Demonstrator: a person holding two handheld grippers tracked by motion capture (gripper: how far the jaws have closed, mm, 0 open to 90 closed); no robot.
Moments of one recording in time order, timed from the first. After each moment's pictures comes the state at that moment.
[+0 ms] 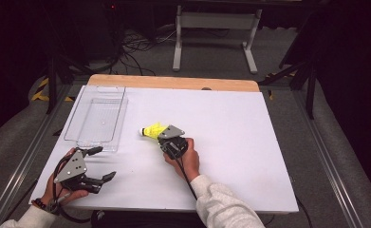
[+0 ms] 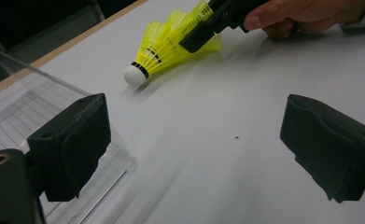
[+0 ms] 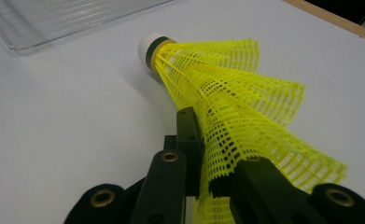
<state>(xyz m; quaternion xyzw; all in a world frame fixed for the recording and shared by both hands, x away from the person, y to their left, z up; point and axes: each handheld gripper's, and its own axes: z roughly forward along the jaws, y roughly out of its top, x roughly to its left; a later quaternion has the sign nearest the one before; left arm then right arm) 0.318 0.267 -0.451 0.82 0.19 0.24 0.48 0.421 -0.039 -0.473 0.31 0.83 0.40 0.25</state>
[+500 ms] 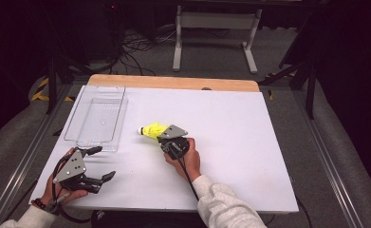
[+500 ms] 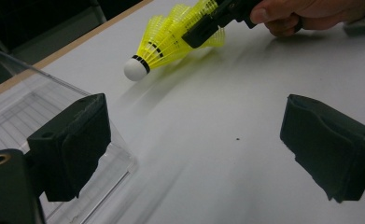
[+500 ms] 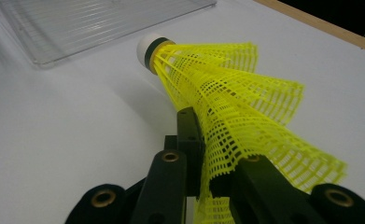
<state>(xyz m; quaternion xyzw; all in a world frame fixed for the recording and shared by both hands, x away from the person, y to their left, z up) 0.317 0.268 -0.450 0.82 0.19 0.24 0.49 0.416 -0.044 -0.466 0.31 0.82 0.42 0.24</state>
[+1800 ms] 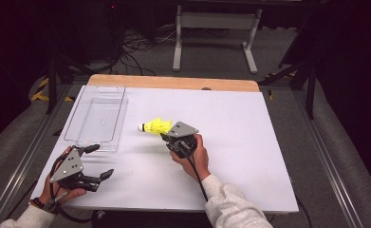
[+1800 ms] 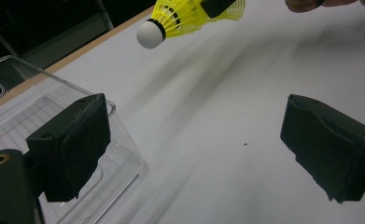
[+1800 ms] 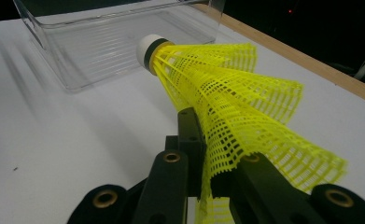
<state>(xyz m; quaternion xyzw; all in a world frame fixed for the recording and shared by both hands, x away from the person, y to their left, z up) 0.318 0.272 -0.447 0.81 0.20 0.25 0.49 0.403 -0.064 -0.431 0.27 0.81 0.45 0.24</state>
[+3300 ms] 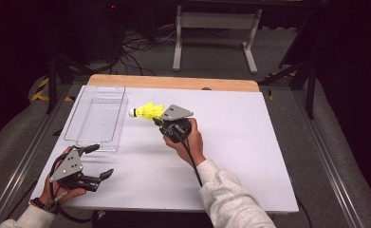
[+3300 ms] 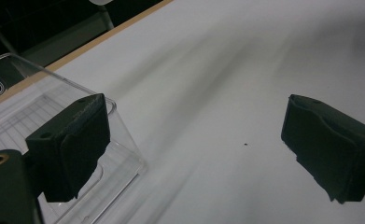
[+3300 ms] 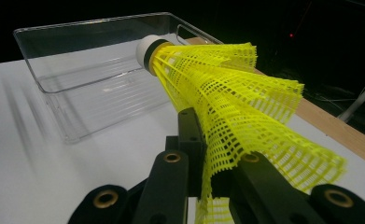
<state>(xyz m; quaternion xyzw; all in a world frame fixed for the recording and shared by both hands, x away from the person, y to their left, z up) 0.319 0.273 -0.448 0.81 0.20 0.25 0.50 0.427 -0.046 -0.389 0.25 0.81 0.48 0.25</state>
